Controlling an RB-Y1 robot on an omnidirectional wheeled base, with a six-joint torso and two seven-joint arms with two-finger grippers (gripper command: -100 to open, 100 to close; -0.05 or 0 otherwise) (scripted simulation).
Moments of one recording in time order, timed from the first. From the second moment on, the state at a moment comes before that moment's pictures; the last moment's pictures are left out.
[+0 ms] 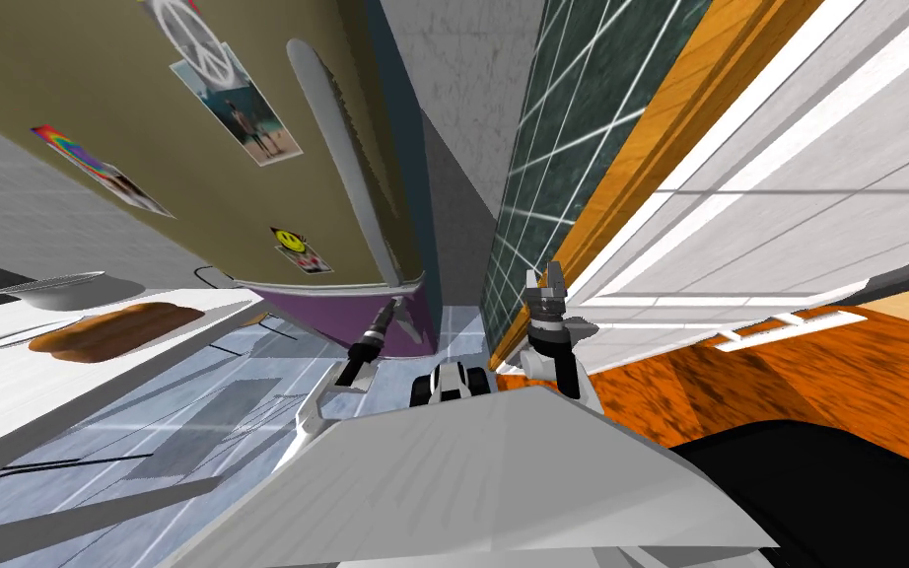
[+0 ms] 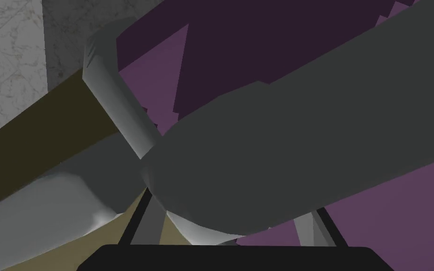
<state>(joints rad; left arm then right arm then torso) 0.26 0.36 -0.11 -1.85 -0.20 -0.11 0.00 0.48 -0.04 -0.06 -2.31 0.08 -0.56 0.01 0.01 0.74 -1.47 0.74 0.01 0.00</state>
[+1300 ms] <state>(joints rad) 0.37 0.53 -0.27 -2.00 -0.19 -0.21 0.05 0.48 -0.04 -0.06 -2.31 0.08 -0.56 0.01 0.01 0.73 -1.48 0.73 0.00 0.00</state>
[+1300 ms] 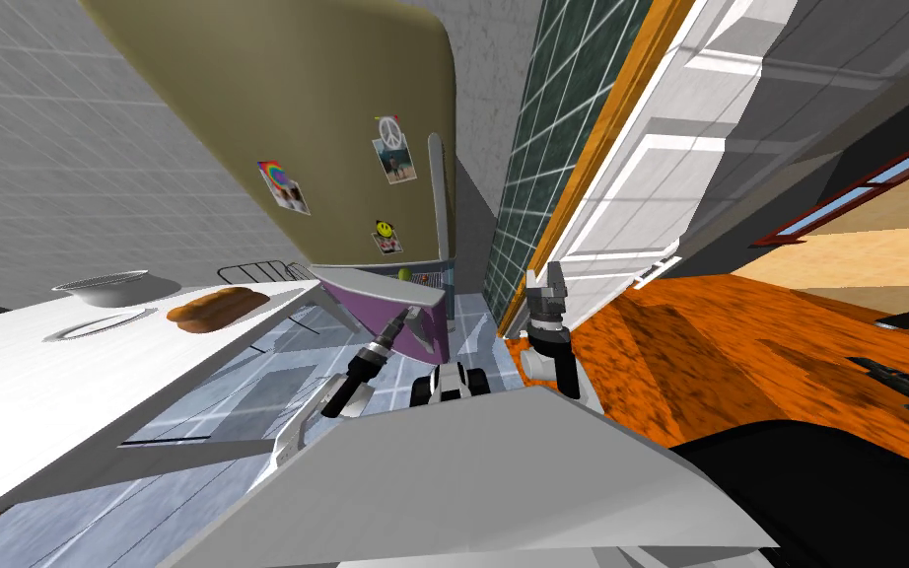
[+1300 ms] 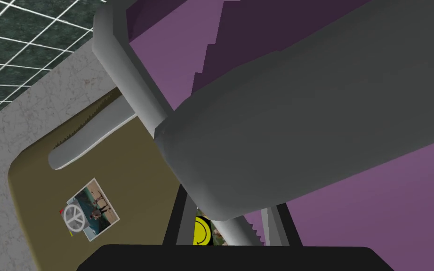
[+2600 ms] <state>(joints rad) 0.44 0.63 -0.36 -2.10 -0.21 -0.28 0.06 0.48 -0.04 -0.06 -2.31 0.08 -0.56 0.01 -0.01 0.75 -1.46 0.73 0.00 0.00</state>
